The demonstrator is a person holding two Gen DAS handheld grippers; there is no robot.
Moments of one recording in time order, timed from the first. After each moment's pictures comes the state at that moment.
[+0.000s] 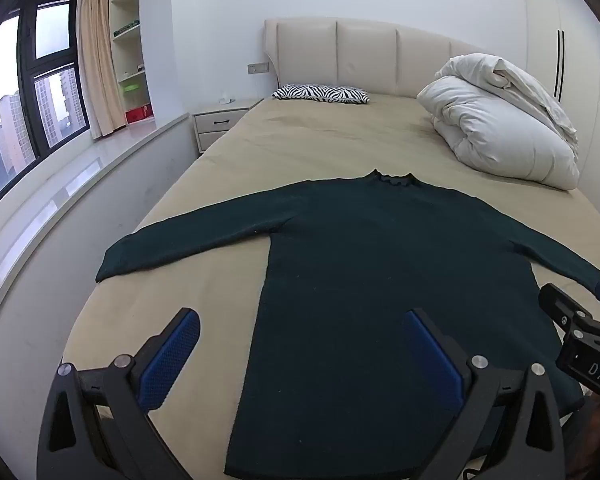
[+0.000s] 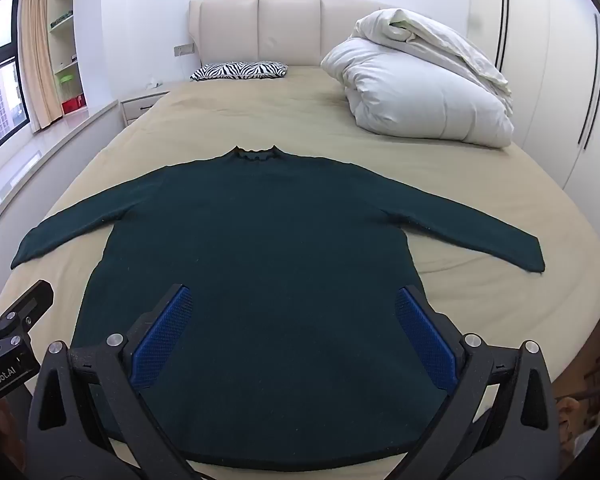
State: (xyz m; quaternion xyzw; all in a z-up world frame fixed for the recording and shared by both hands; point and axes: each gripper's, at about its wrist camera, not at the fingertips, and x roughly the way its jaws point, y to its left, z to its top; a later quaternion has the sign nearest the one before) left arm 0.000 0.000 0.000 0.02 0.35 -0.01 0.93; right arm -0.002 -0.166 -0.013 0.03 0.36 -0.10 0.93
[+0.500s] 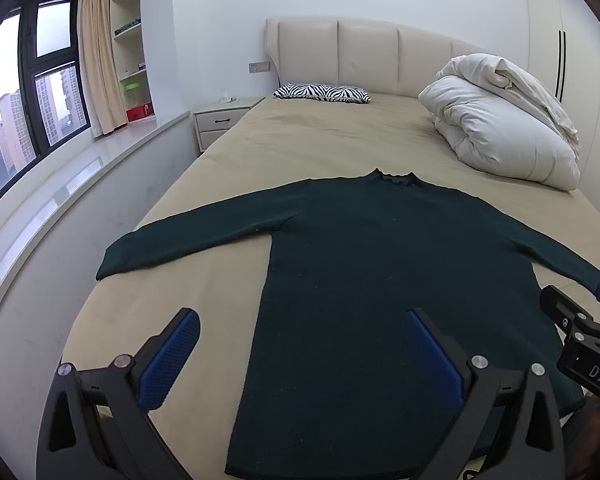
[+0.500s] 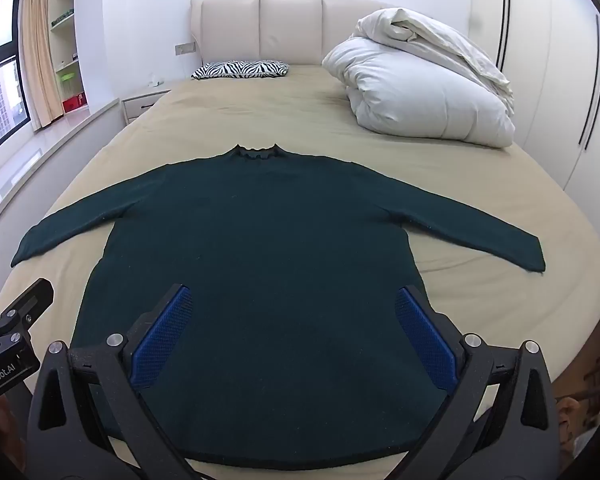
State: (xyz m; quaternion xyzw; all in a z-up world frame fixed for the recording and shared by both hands) left arm 0.000 0.000 0.000 0.02 0.36 -0.01 0.93; right arm -0.002 -0.165 -0.014 0.03 0.36 -0.10 0.93
